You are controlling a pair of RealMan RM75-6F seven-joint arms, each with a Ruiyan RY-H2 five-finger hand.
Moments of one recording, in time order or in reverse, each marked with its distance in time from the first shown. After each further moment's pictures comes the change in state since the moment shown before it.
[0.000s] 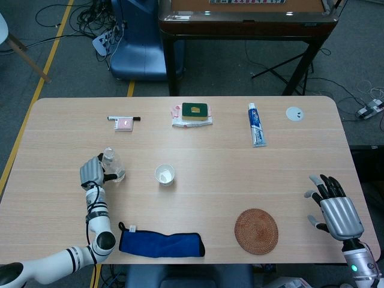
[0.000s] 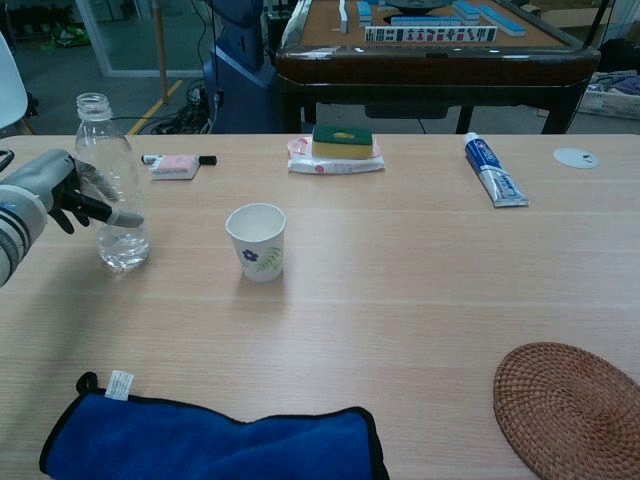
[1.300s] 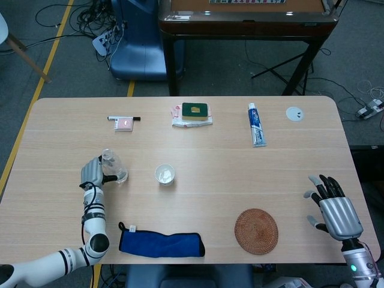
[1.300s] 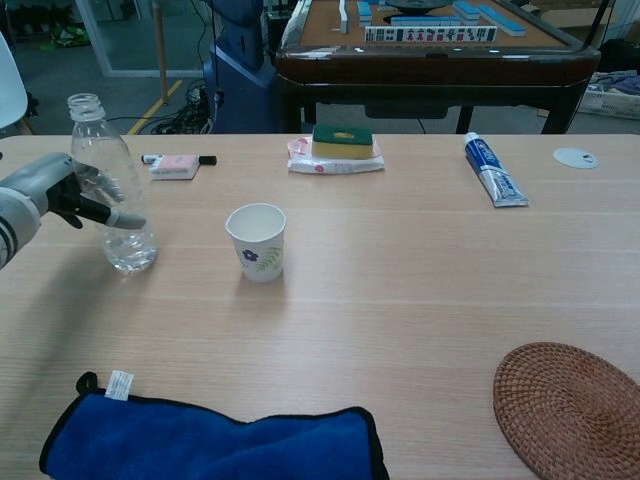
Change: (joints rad) left arm 0.026 0.057 0.028 -0.053 0.022 -0.065 -0.087; right arm 0.002 -0.002 -0.002 0.001 0.001 -0.004 -0.003
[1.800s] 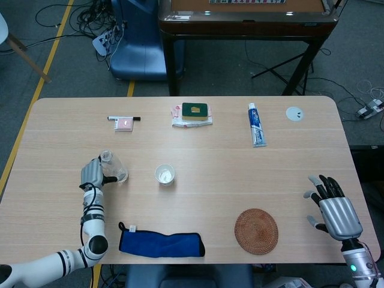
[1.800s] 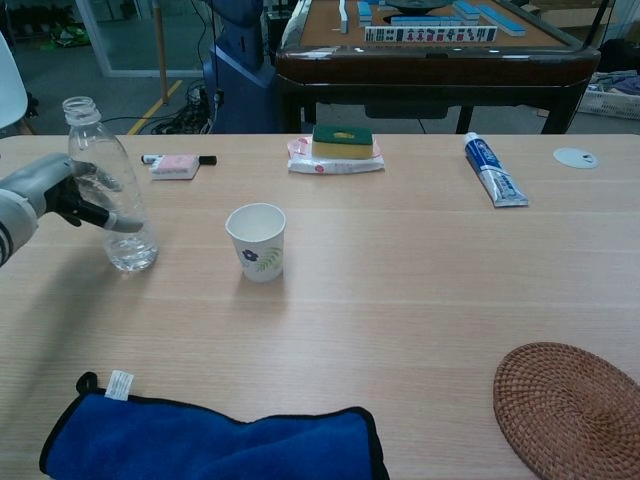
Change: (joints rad) left arm 0.004 0.015 0.022 -0.021 0.009 0.001 0.006; right arm 0.000 -0.002 -0.001 0.002 0.001 -0.002 0.000
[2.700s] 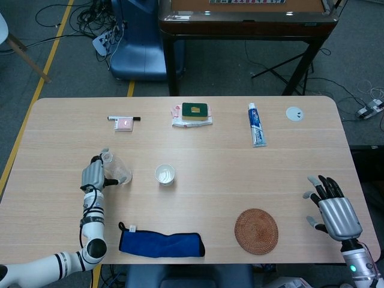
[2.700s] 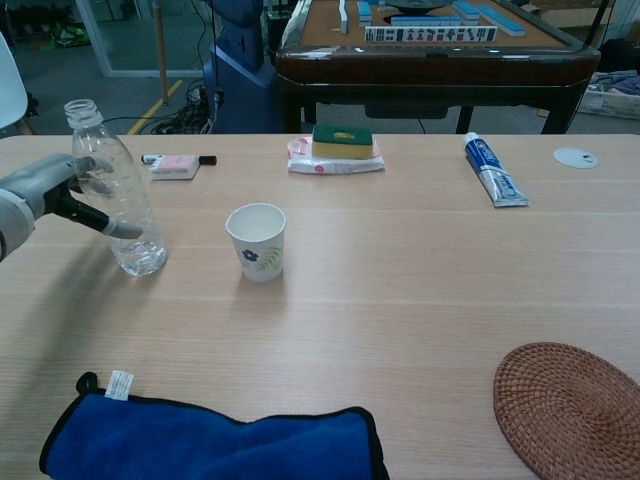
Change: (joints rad) left arm 0.002 0.033 0.027 -0.074 -0.009 0.023 0.046; right arm 0.000 0.002 -0.003 -0.004 -0.006 0.002 -0.001
